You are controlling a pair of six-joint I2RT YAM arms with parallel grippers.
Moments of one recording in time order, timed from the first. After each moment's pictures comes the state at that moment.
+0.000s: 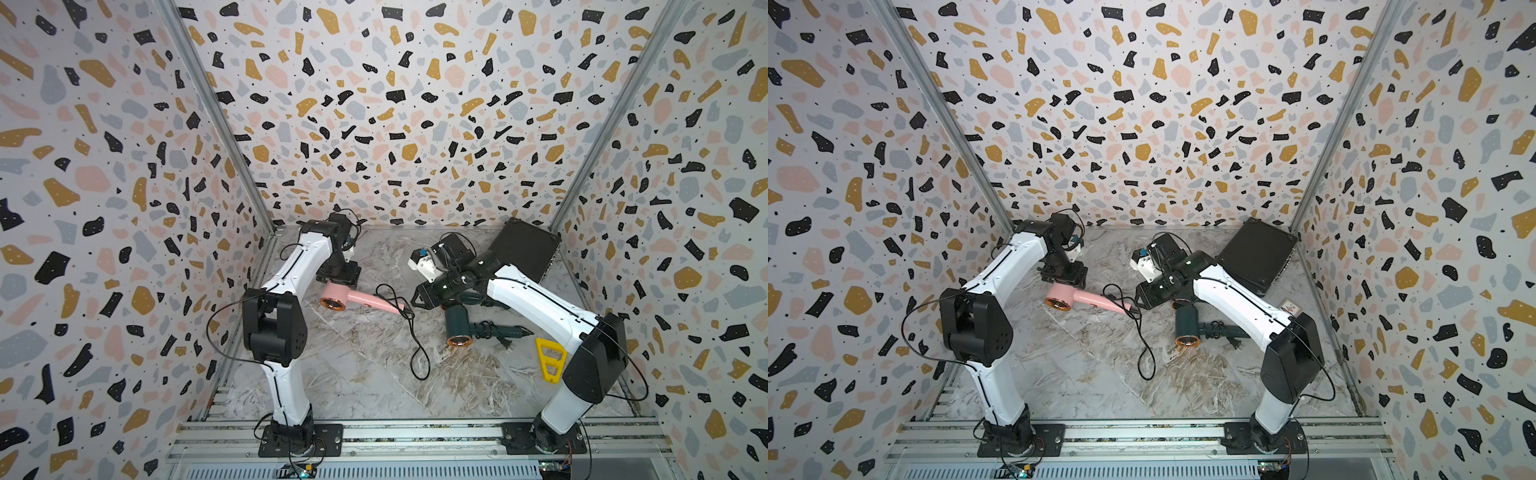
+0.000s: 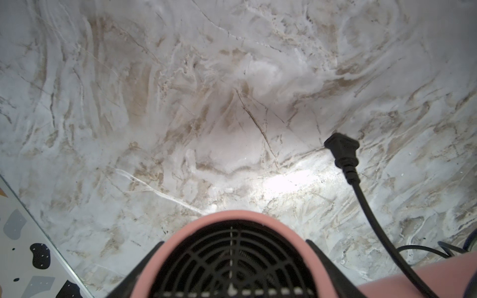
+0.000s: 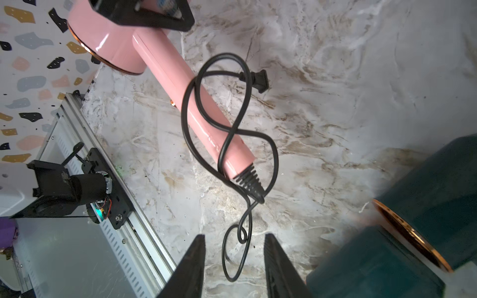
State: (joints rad) left arm -0.21 1.90 1.76 -1.29 0.02 0.04; right arm 0.72 1.69 1.58 -0.89 -0.38 0.14
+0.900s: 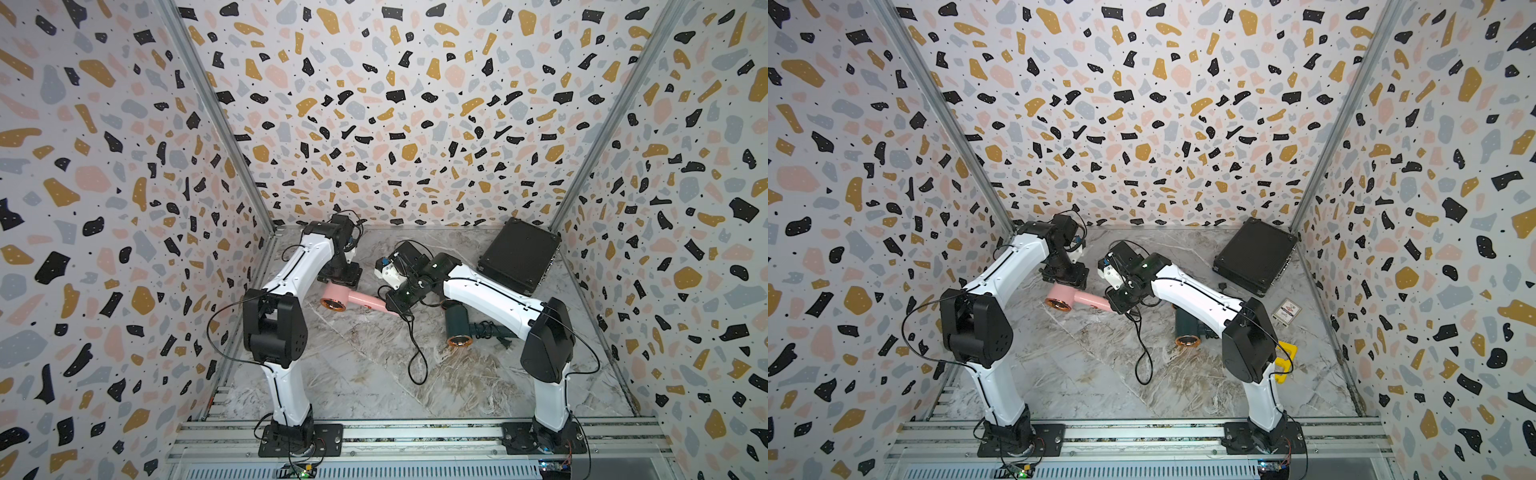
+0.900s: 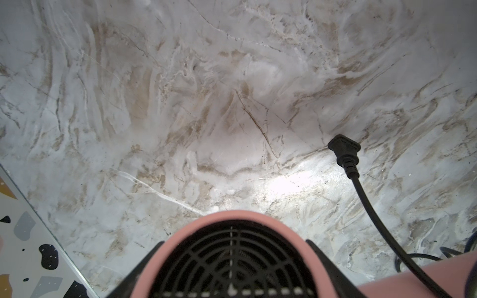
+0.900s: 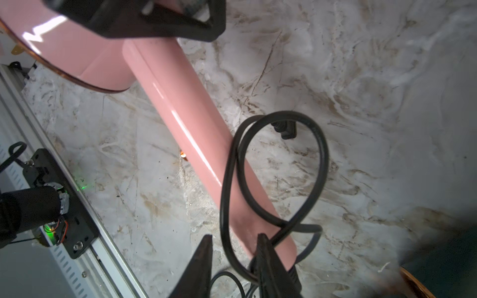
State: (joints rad) left arm -0.23 1.91 1.75 -1.26 0.00 0.04; right arm 0.88 1.96 1.82 -0.91 -0.20 0.09
